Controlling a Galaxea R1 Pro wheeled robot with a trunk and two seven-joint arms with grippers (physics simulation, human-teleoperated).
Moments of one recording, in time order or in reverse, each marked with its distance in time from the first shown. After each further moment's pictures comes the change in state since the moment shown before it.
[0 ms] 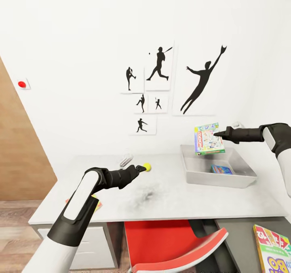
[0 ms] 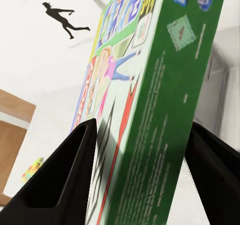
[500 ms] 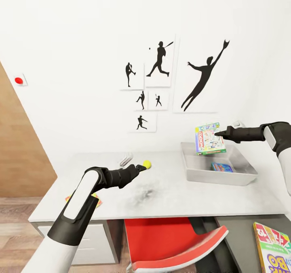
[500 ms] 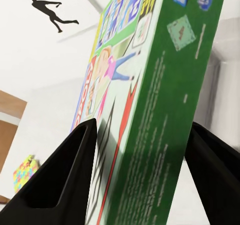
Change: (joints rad) left arm -0.005 0.000 0.001 0.000 0.002 0.002 -0.002; right arm -0.010 -0.003 -0.001 -0.001 0.030 0.000 0.001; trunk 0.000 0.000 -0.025
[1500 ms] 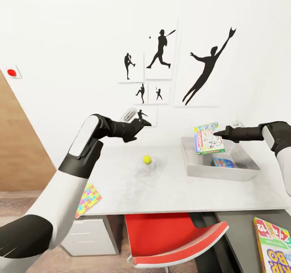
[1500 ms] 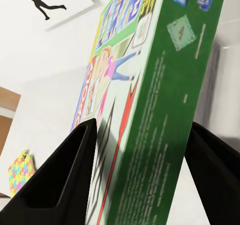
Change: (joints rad) left arm -0.482 -0.025 -0.008 0.216 0.217 -0.002 0.114; right arm -0.003 0.009 0.001 0.002 0.004 0.000 -0.001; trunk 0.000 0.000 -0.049
